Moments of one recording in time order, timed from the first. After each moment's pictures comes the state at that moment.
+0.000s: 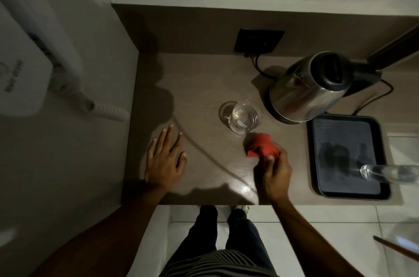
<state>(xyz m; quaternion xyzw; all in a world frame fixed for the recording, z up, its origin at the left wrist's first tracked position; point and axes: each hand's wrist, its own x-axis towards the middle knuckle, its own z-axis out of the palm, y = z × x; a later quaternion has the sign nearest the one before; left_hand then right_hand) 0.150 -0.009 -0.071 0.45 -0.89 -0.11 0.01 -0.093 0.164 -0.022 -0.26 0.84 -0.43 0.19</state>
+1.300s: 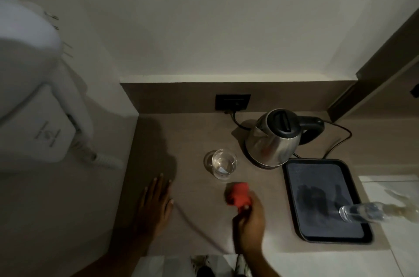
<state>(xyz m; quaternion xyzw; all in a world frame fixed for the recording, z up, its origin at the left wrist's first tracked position) 0.143 -0.010 -0.057 0.47 -0.87 -0.13 -0.04 -0.075 0.167 -0.025 -0.20 0.84 -0.45 0.23</state>
